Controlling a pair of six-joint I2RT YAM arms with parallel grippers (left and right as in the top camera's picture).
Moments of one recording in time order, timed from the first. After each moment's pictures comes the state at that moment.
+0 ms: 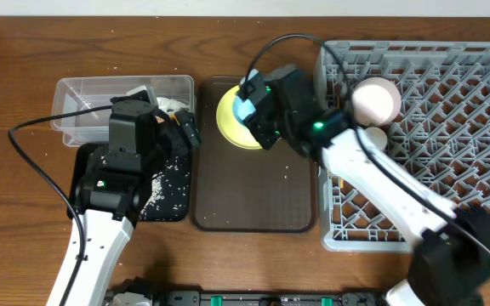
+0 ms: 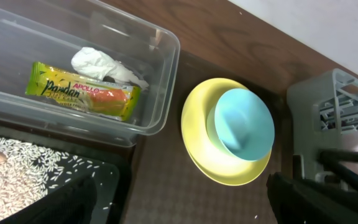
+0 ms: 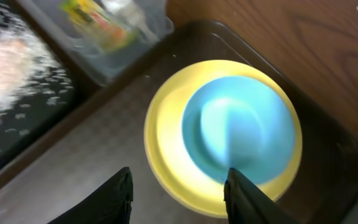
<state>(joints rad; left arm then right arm) -0.18 1.11 0.95 -0.55 0.04 -0.56 0.62 1.76 1.35 -0.44 -0.12 -0.11</state>
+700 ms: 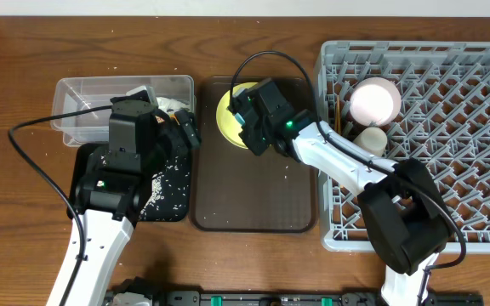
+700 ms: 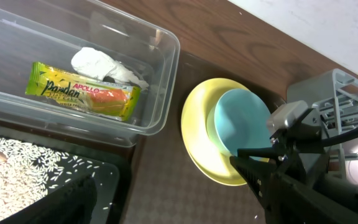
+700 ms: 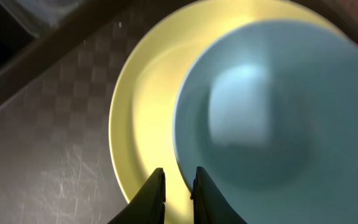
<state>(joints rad) -0.18 1.11 0.95 -0.55 0.04 -0.56 0.63 1.98 1.35 -0.36 -0.09 -0.14</state>
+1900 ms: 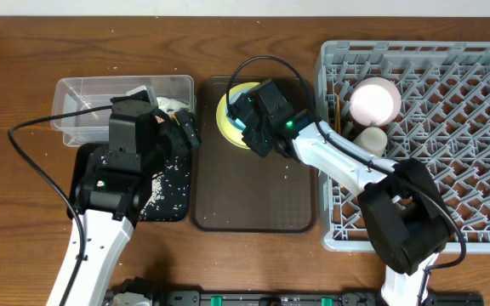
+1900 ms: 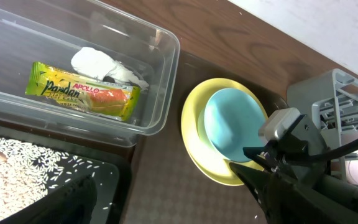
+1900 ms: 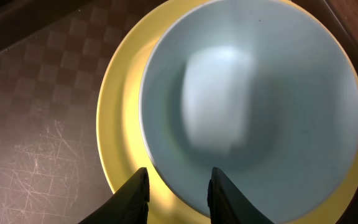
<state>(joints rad) -0.18 1.11 0.95 -0.55 0.04 -0.56 0.63 1.98 1.35 -0.37 -0.06 -0.30</state>
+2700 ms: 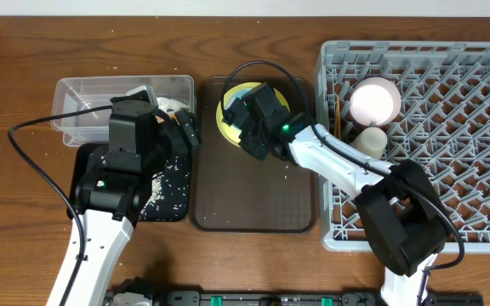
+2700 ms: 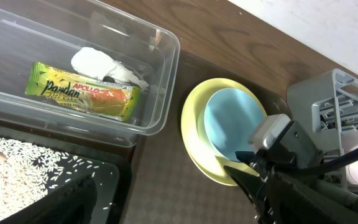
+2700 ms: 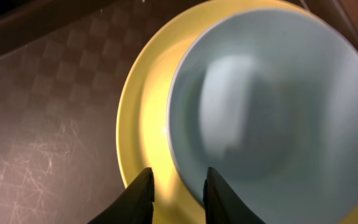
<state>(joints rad) -0.18 1.11 0.95 -0.55 0.04 -0.56 0.65 1.98 1.34 -0.36 -0.06 -0.34</state>
